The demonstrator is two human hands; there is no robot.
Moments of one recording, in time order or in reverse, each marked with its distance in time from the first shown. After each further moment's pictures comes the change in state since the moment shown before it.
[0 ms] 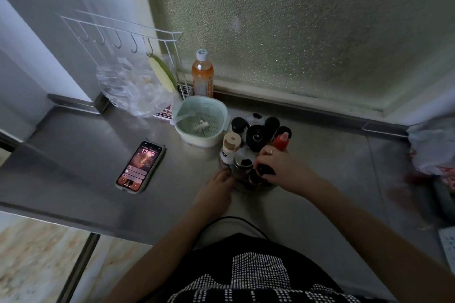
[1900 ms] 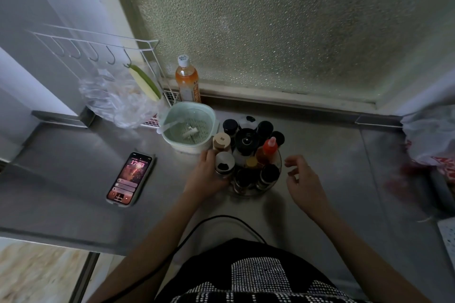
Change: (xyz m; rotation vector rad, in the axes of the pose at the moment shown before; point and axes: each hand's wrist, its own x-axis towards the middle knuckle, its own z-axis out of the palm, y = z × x) left_hand 0.037 0.020 -0.055 -0.200 0.161 -0.145; right_hand -0.034 0.056 0.056 0.614 0.551 0.371
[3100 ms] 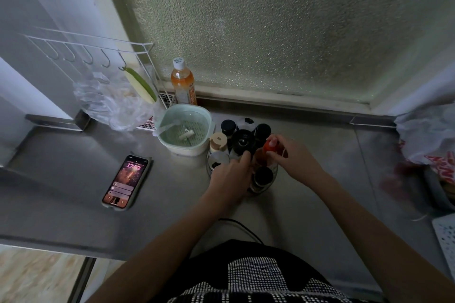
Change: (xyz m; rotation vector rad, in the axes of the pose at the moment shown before) left_hand -0.002 0.080 0.012 0.407 -0.001 0.203; right_hand 0.050 -0.036 -0.023 -0.208 -0.156 -0.192
